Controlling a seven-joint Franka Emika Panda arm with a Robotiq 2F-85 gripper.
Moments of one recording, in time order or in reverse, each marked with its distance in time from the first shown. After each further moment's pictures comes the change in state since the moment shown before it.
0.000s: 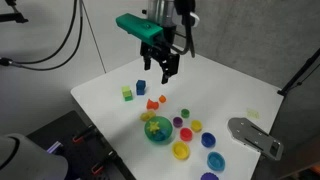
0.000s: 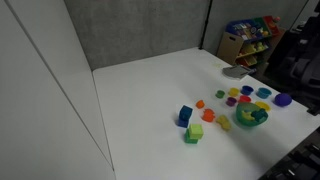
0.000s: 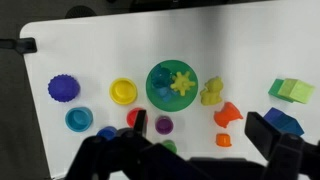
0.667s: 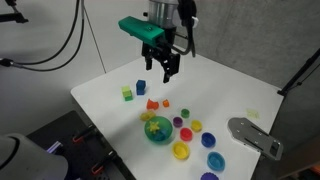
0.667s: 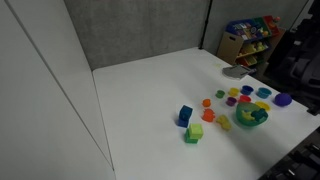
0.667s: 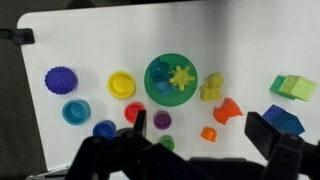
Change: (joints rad) arm 0.004 0.025 0.016 0.001 0.000 0.042 0.000
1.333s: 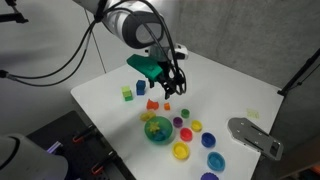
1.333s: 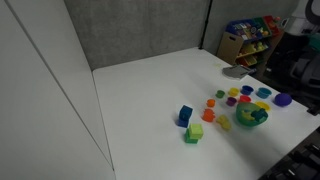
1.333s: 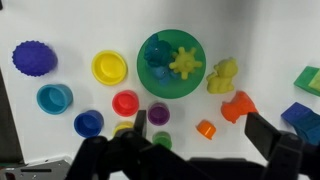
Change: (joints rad) arm 0.008 0.137 0.029 -0.166 0.000 0.381 0.000
